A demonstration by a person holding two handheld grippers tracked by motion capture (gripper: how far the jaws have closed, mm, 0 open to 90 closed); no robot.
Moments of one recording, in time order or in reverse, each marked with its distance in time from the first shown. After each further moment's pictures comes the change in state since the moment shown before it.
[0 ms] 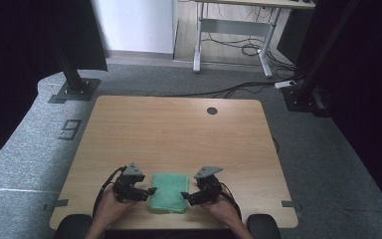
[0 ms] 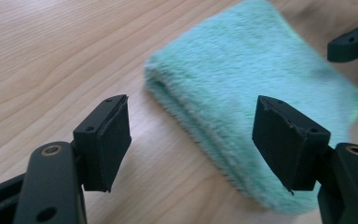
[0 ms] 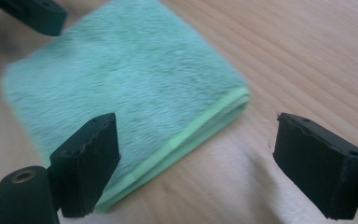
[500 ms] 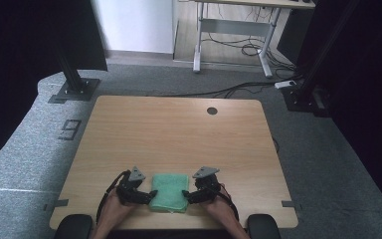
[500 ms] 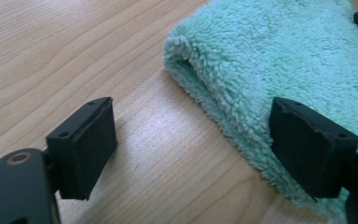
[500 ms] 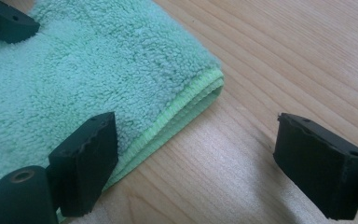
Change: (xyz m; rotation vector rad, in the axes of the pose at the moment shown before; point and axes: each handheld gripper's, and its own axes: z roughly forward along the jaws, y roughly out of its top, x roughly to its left) left arm -0.001 -0.014 0.022 0.008 0.086 0.034; right arm -0.003 -0.006 0.014 0.038 -0.098 -0.002
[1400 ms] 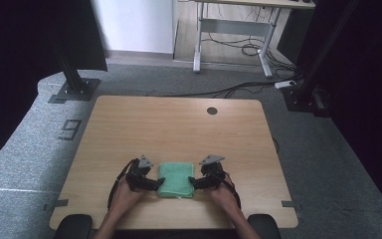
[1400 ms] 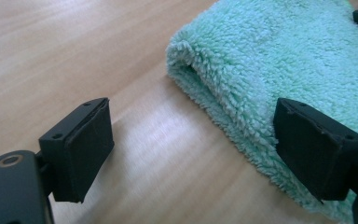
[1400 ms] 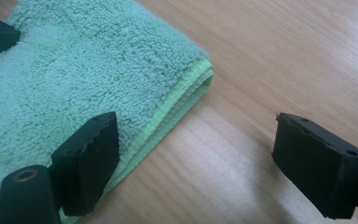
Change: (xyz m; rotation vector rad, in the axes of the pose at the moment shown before) left arm 0.015 0.036 0.032 -0.020 0.033 0.001; right arm -0.044 0.012 0.009 -0.004 -0.067 0.049
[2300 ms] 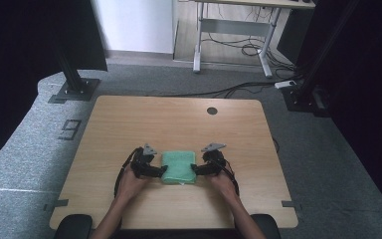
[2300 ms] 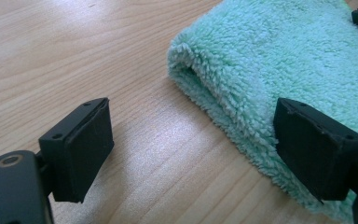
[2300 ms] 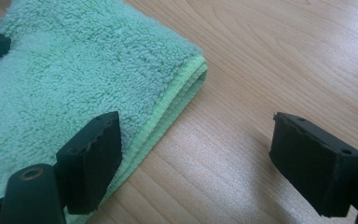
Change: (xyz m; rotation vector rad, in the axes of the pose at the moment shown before) left arm 0.023 0.025 0.024 -0.025 0.026 -0.012; right arm -0.035 0.021 0.020 -0.014 -0.038 0.042
